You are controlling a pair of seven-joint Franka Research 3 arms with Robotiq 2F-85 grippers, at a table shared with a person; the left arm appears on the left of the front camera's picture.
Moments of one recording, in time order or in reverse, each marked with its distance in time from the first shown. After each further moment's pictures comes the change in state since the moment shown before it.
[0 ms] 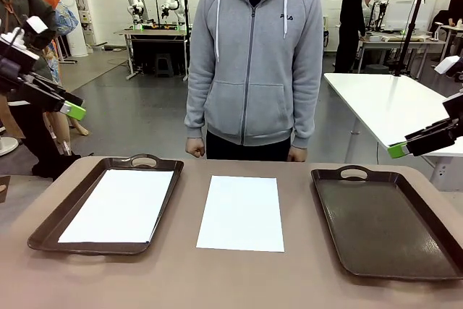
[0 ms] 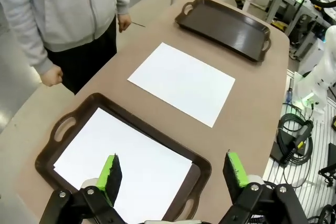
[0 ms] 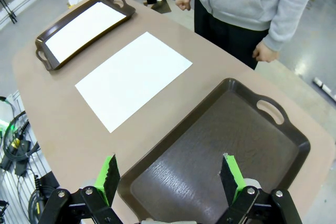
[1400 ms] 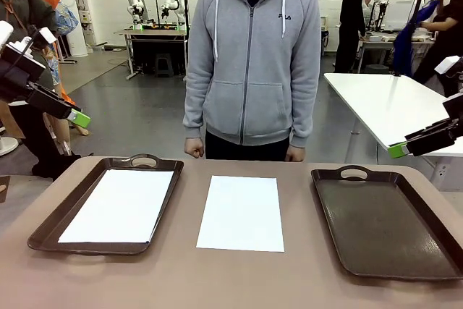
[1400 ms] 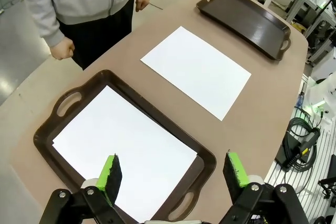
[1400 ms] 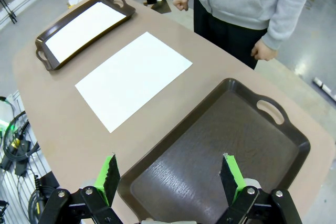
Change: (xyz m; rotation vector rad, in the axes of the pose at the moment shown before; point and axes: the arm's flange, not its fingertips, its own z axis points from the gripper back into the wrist) left arm -0.003 0.002 -0.015 0.068 0.076 0.108; right arm 0.000 0.000 0.000 0.000 0.000 0.000
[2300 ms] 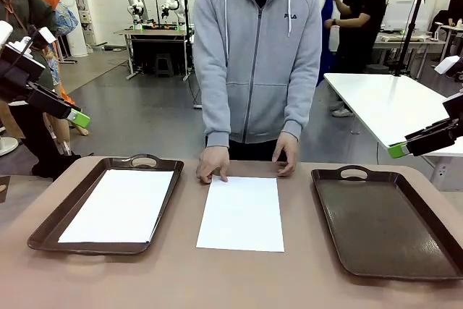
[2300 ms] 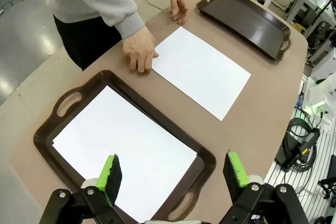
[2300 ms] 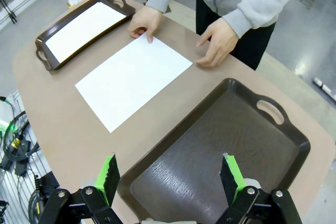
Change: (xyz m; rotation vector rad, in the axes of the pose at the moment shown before) left arm 0.000 0.000 0.000 -0.001 -0.002 0.001; right arm 0.000 0.000 0.000 0.000 0.000 0.000
